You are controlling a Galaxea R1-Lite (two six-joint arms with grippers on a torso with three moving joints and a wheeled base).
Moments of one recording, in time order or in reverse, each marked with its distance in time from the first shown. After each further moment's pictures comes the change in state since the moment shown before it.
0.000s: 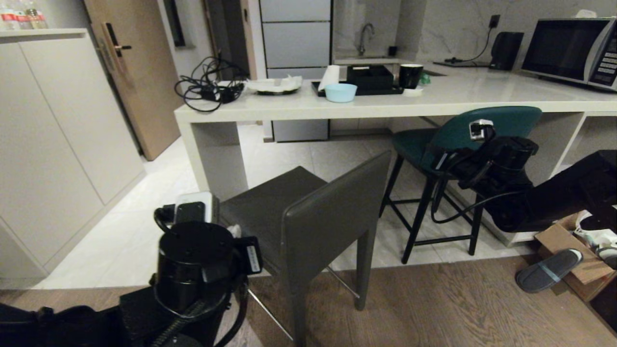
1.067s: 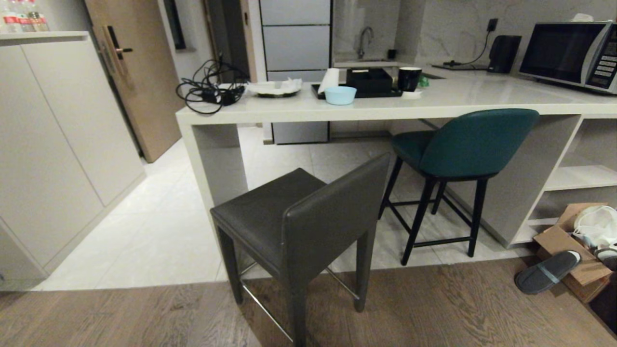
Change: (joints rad) left arm 0.889 -1.125 0.260 0.535 -0.856 0.389; right arm 0.011 -1.573 1.064 0.758 -0.274 -0.178
